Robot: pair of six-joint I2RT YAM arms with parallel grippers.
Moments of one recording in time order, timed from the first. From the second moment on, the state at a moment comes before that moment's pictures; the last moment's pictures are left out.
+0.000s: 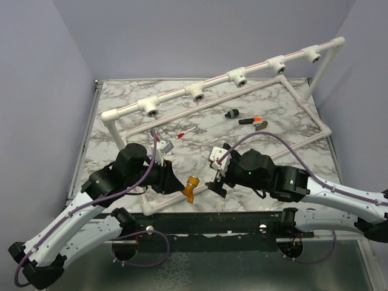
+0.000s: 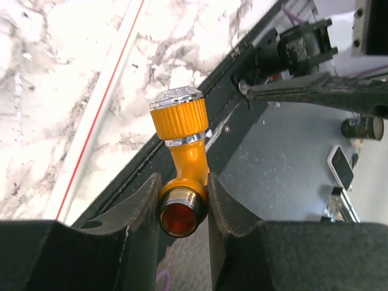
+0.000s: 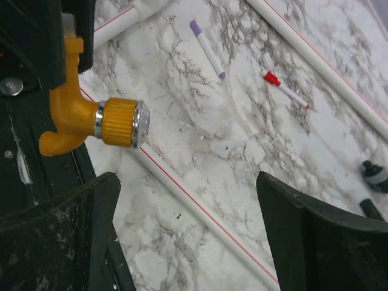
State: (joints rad) left arm -0.76 0.69 0.83 -0.73 0.47 -0.49; right arm 1.22 0.98 0.97 -0.41 0.13 -0.27
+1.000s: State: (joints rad) left arm -0.76 0.41 0.81 -0.38 0.22 -0.67; right arm 1.22 0.89 0.74 0.02 0.08 0.53
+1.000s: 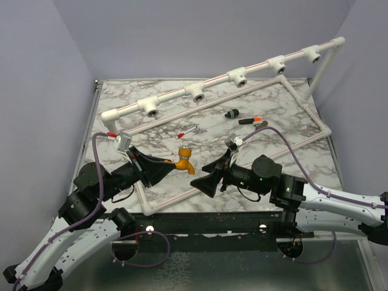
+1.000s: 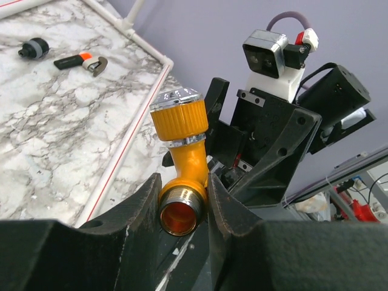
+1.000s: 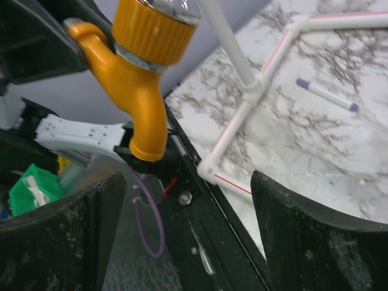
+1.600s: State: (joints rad) left arm -0.76 0.28 0.68 -0.13 0.24 -0.77; right arm 1.22 0.98 0.75 0.45 -0.14 0.66
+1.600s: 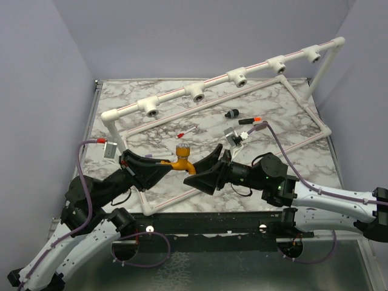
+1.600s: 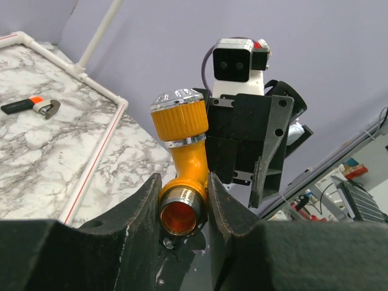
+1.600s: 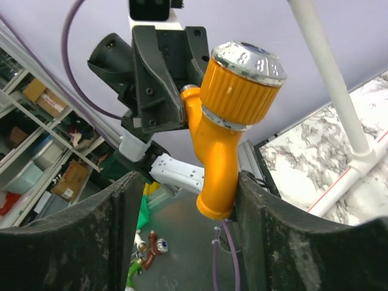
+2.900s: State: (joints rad) left arm -0.76 0.23 0.65 0.00 0.33 -0.80; right arm 1.22 1.04 0.78 0.59 -0.17 0.80
